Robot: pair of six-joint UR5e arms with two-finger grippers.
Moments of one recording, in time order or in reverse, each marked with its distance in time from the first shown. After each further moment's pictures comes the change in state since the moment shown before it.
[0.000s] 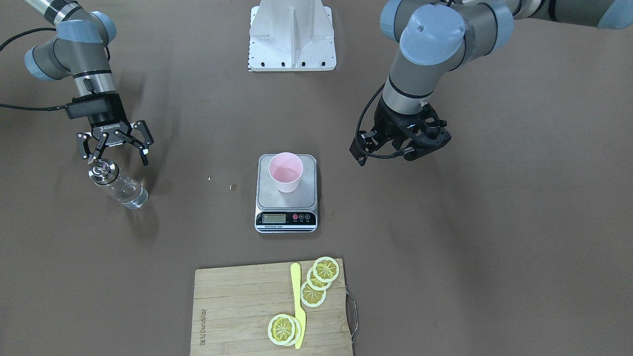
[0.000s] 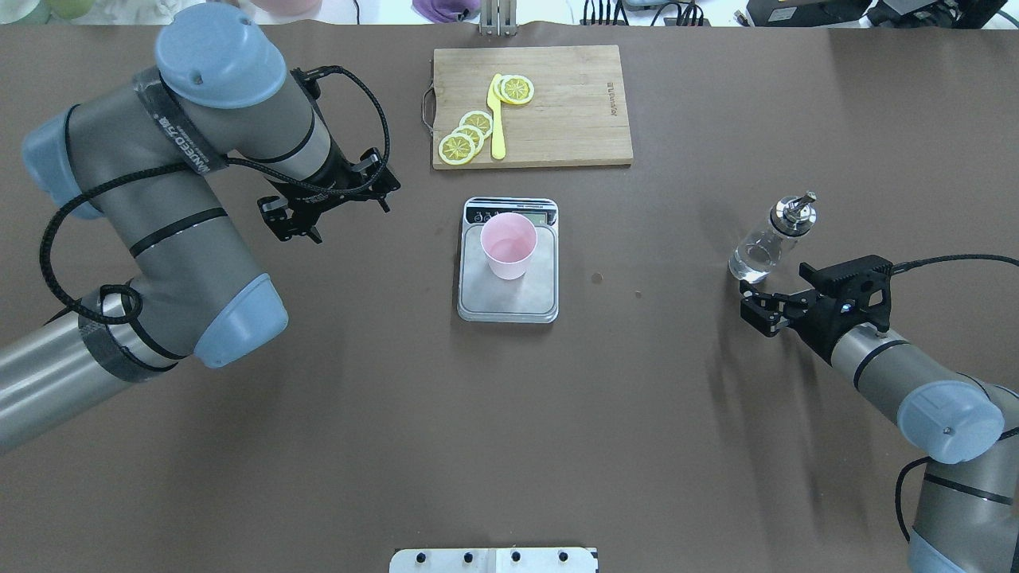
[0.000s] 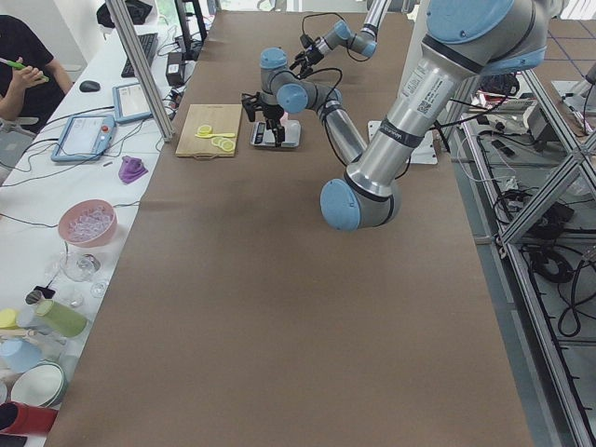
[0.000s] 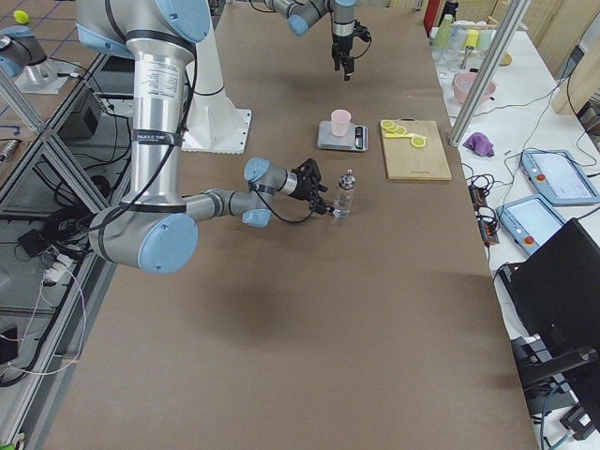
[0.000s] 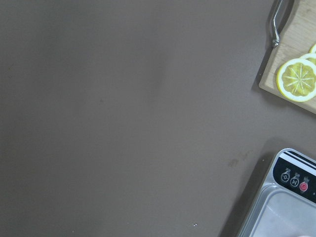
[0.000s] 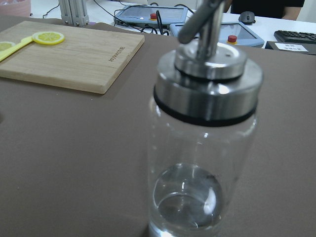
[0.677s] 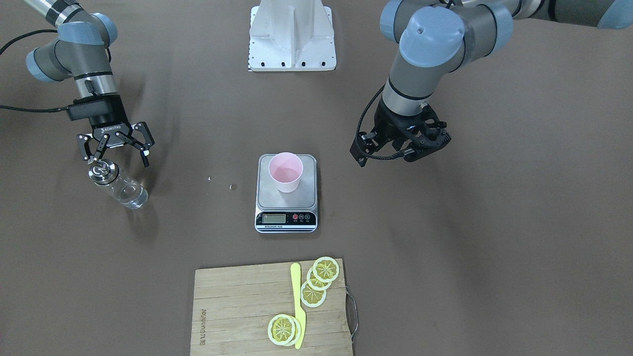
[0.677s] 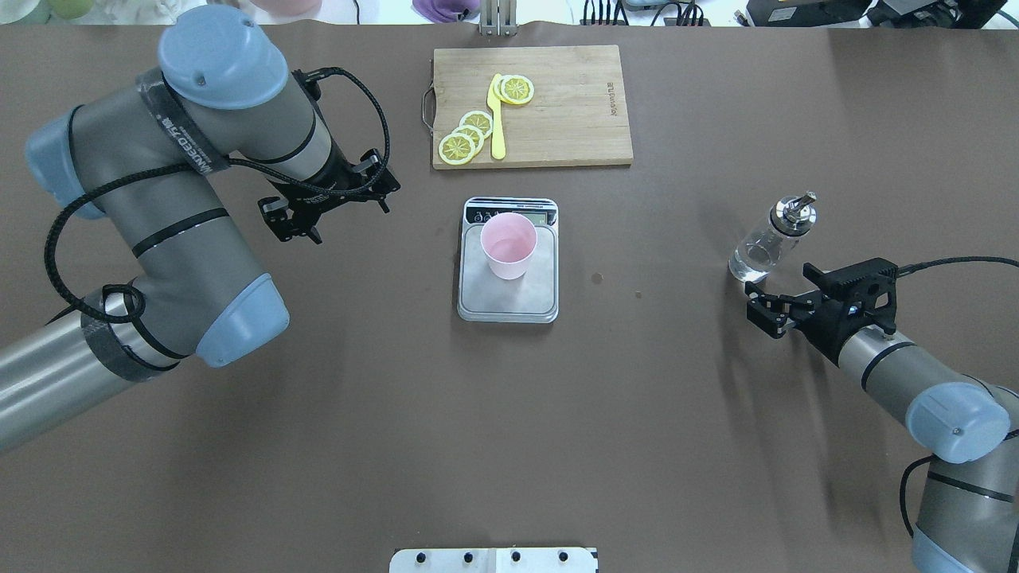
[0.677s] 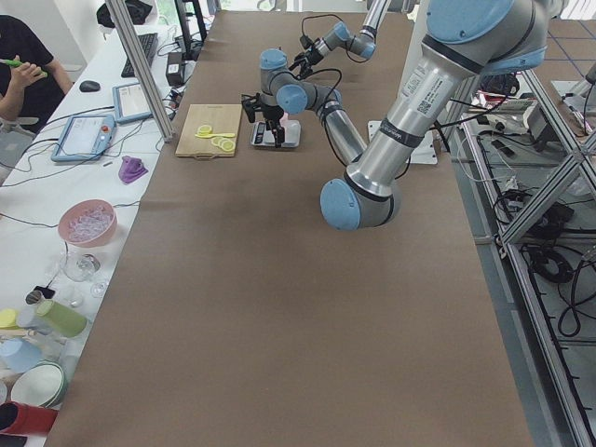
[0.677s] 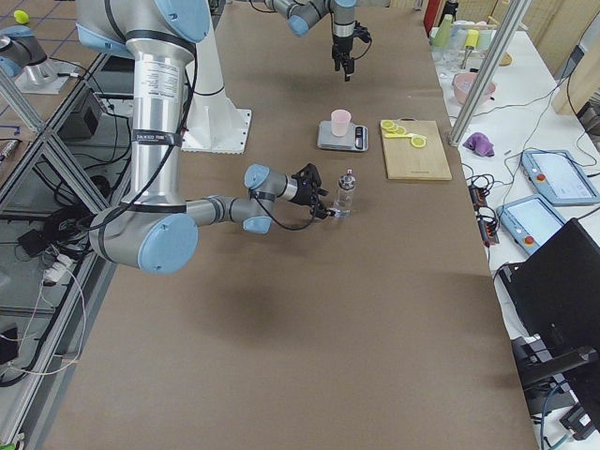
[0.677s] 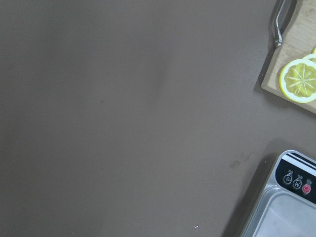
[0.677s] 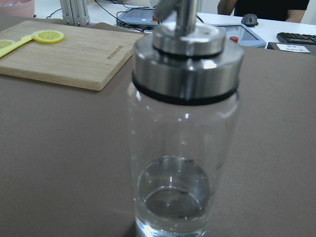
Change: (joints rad) left arm 0.001 0.000 0.009 -0.005 0.000 0.000; right arm 0.007 0.000 -0.070 0.107 0.001 -0.035
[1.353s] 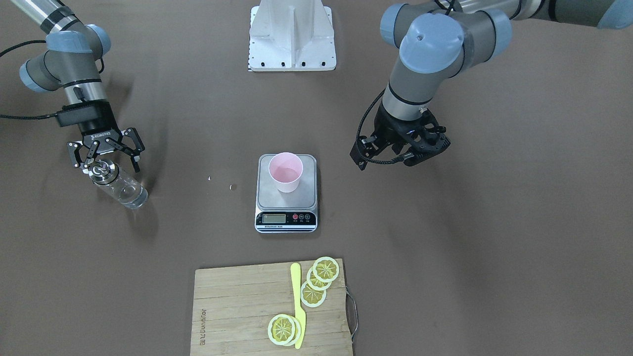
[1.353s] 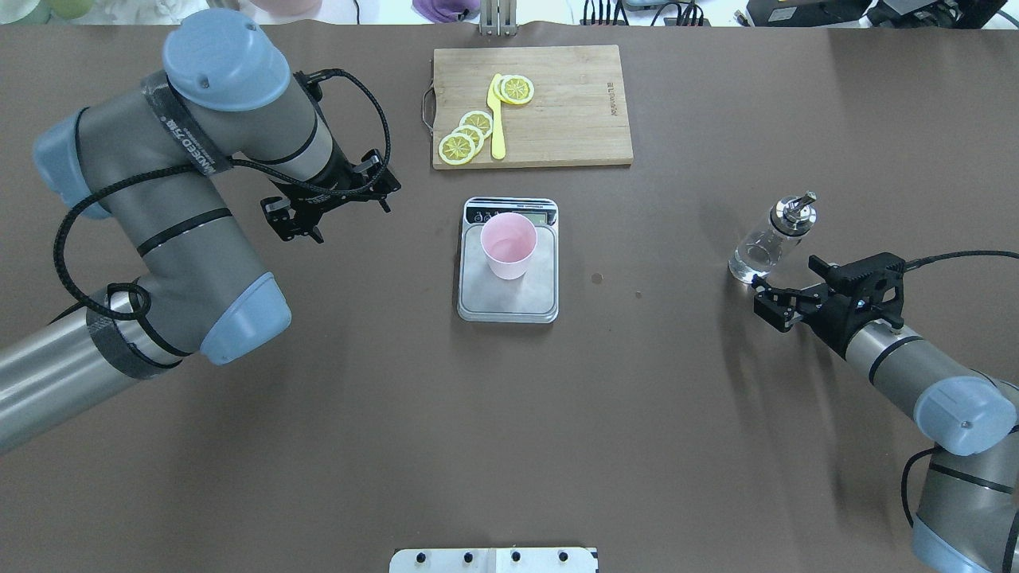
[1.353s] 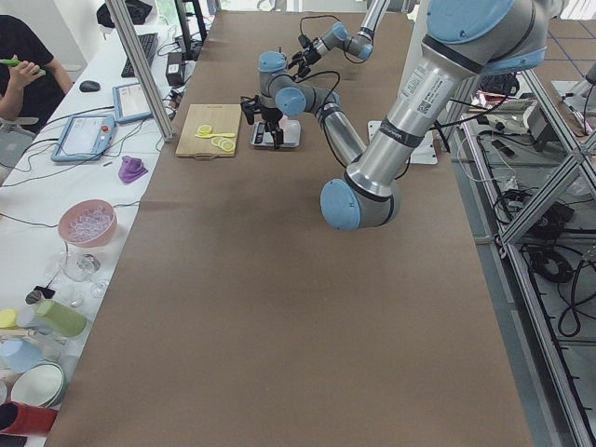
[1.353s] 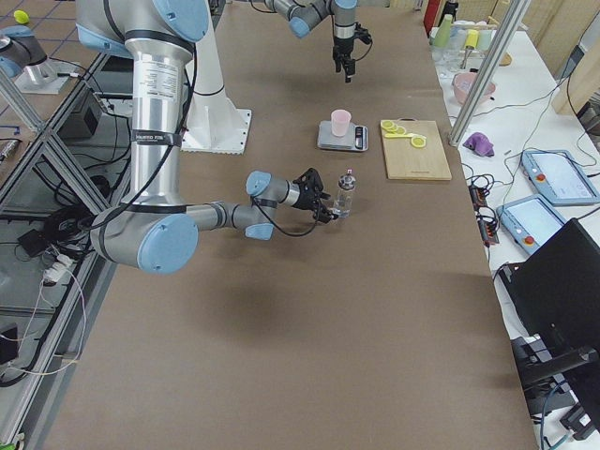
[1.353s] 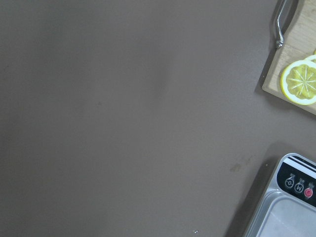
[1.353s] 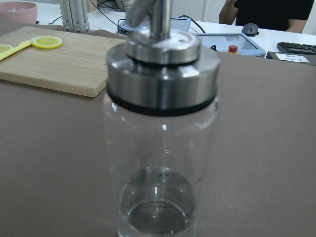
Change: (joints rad) left arm 0.000 0.001 0.019 -0.023 0.000 -0.002; right arm 0.026 0.013 -0.035 0.051 0.006 -0.036
